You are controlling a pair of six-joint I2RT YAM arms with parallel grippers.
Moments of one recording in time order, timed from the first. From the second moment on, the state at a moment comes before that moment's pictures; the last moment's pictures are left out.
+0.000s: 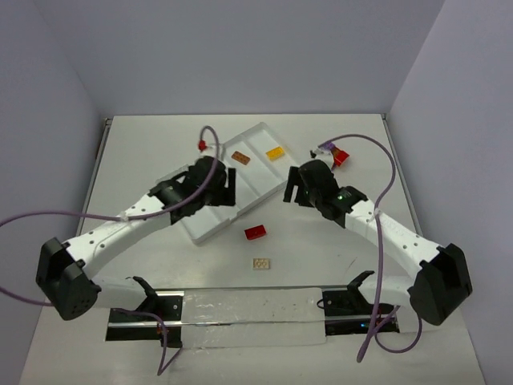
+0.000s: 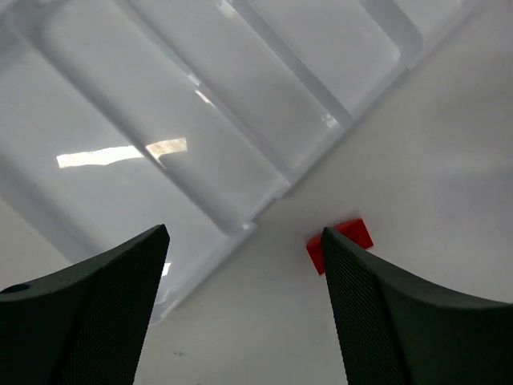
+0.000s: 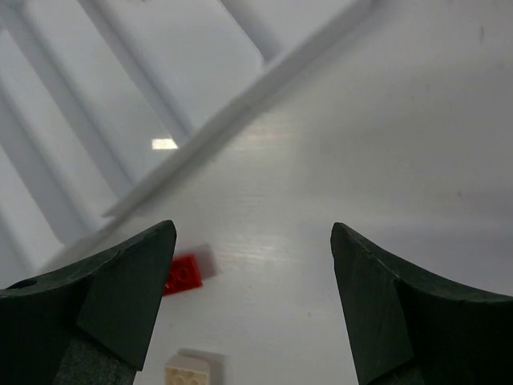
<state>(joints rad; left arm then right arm) -0.75 1.28 1.11 -0.58 -0.37 -0.52 0.59 1.23 0.93 -0.42 0.29 0.61</state>
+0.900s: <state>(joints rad) -1.06 1.79 1.20 -0.45 -0.24 -0.30 0.44 0.83 0.82 -0.66 0.54 0.68</state>
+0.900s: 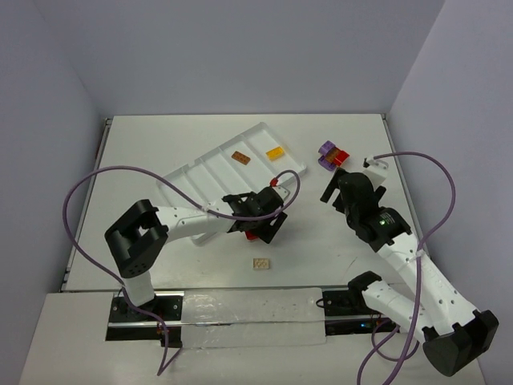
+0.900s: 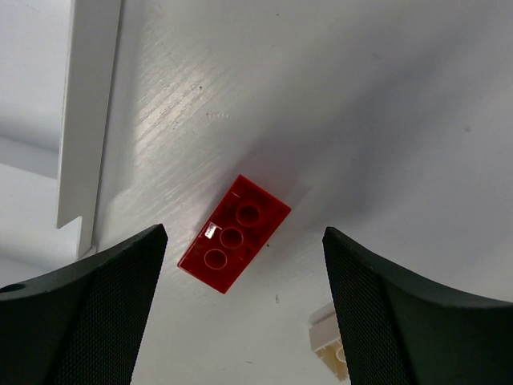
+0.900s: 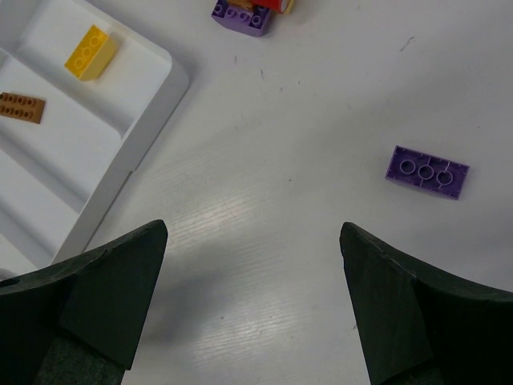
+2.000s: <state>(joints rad) -1.03 1.81 1.20 -0.45 -0.24 -0.30 0.43 0.82 0.82 -0.67 0.54 0.68</state>
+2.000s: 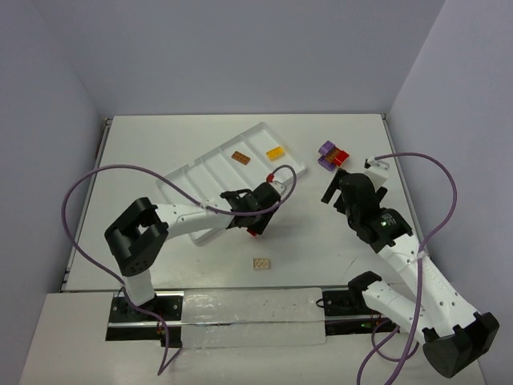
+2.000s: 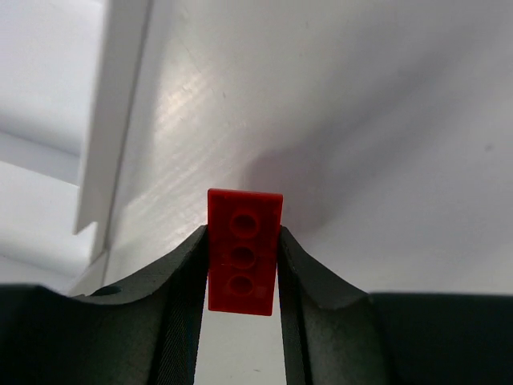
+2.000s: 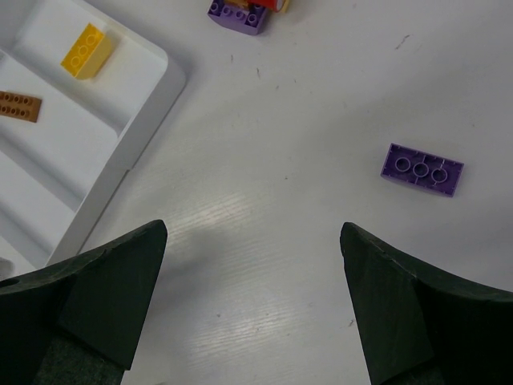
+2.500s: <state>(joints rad) -0.65 1.77 1.54 -0.46 -0.30 -0.44 0.43 0.79 0.82 -0.68 0.54 0.67</state>
